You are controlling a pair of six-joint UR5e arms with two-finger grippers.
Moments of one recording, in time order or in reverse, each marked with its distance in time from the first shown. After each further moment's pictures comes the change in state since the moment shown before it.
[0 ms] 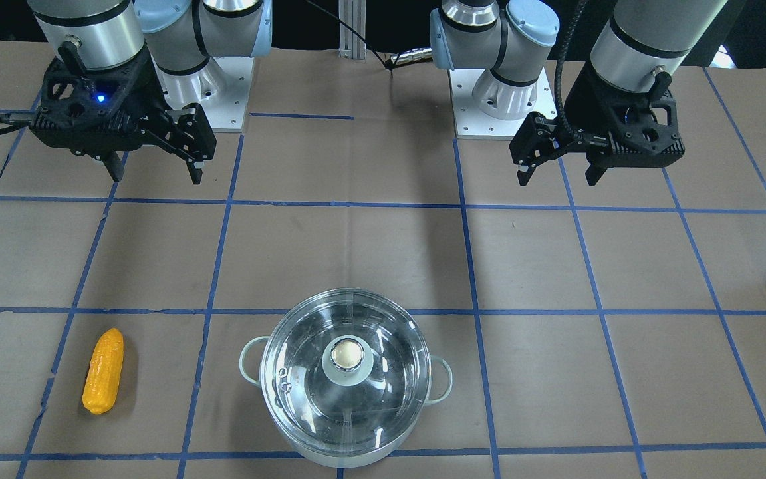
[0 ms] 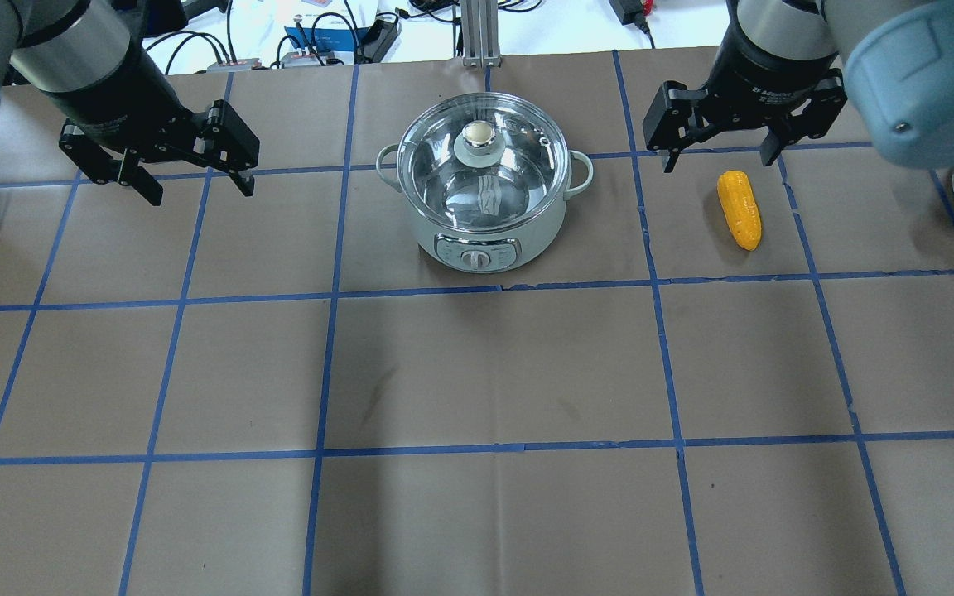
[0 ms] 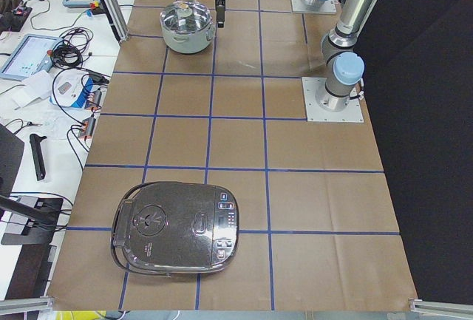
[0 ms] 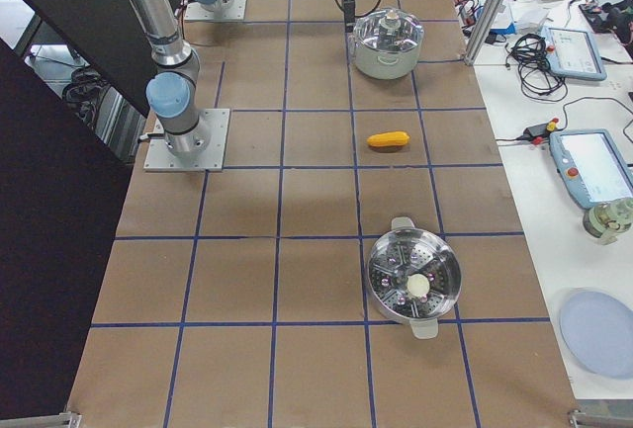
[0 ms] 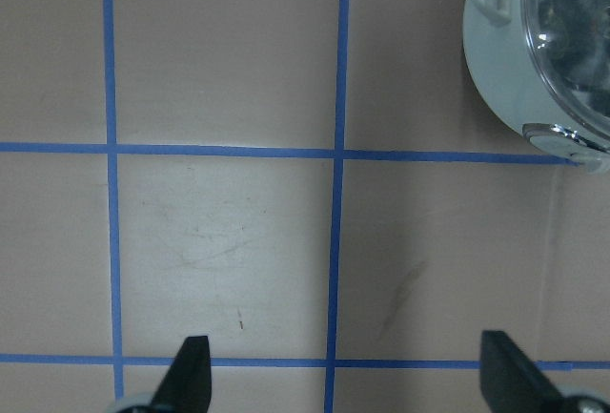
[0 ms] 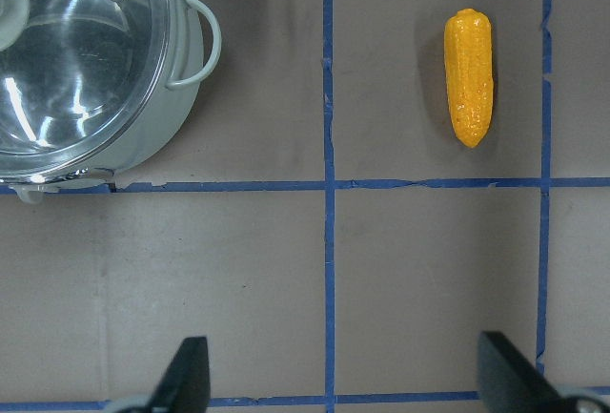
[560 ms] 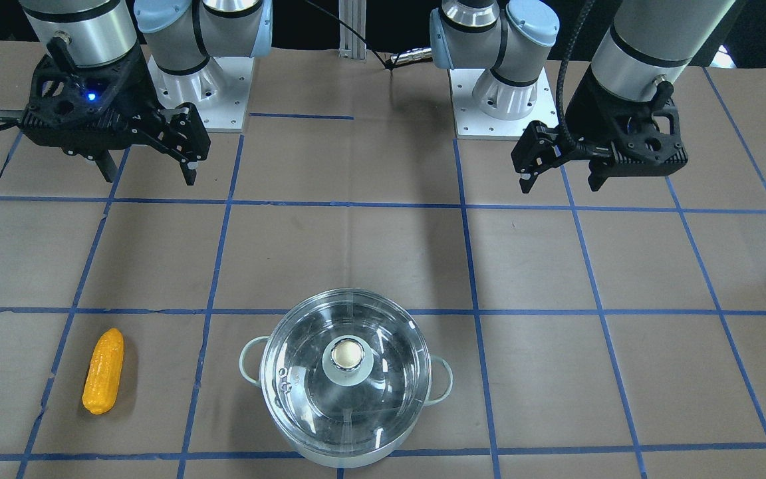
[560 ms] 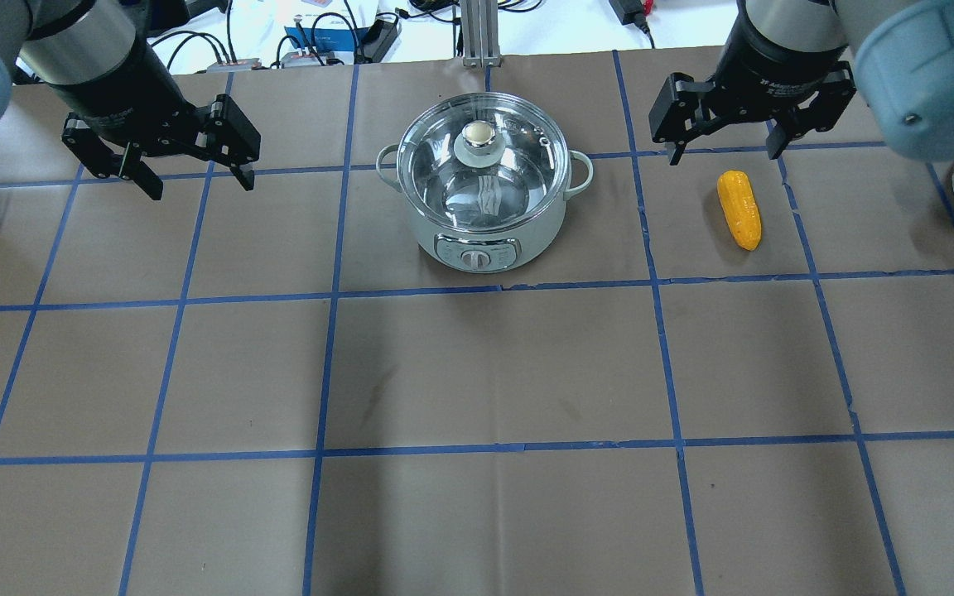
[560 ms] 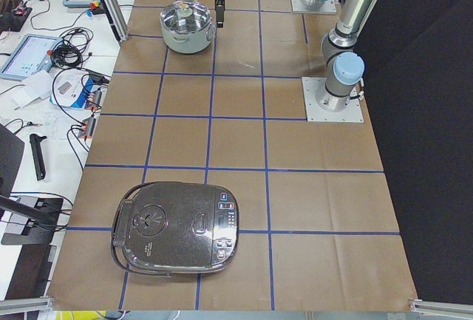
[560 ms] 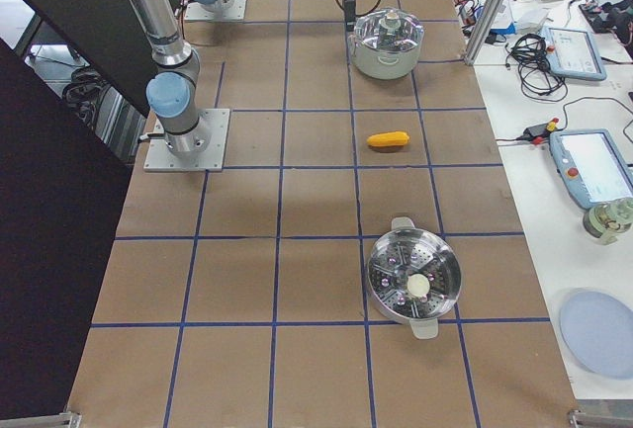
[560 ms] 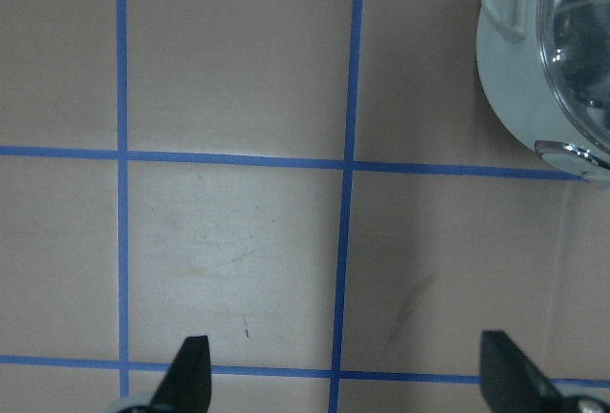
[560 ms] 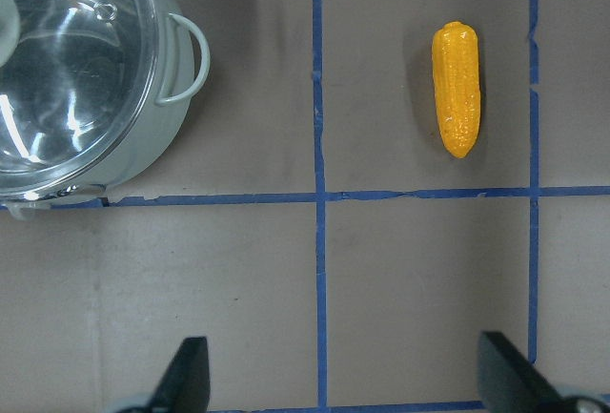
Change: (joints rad) left arm -0.007 -0.034 0.033 0.010 0.023 -0.030; right arm -0.030 0.017 -0.018 -0.011 0.000 -0.014
